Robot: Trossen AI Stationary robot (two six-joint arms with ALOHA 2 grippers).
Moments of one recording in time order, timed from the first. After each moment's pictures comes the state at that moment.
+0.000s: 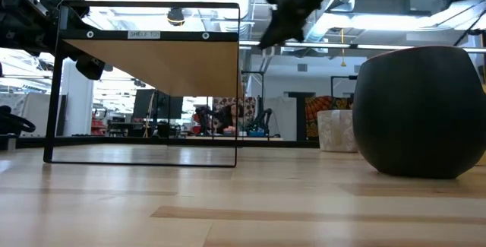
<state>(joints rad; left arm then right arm) 0.02 0.00 0.01 0.03 -0.01 -0.24 -0.26 1.56 1.34 -0.48 0.02 0.08</state>
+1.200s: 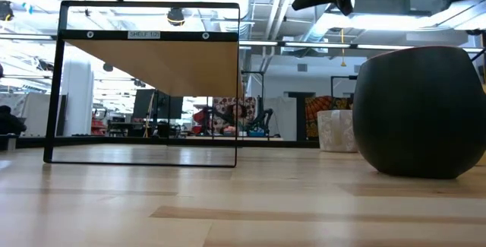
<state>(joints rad) 0.41 0.85 1.05 -0.46 -0.19 -0.24 -0.05 1.21 1.12 -0.42 0.32 0.39</state>
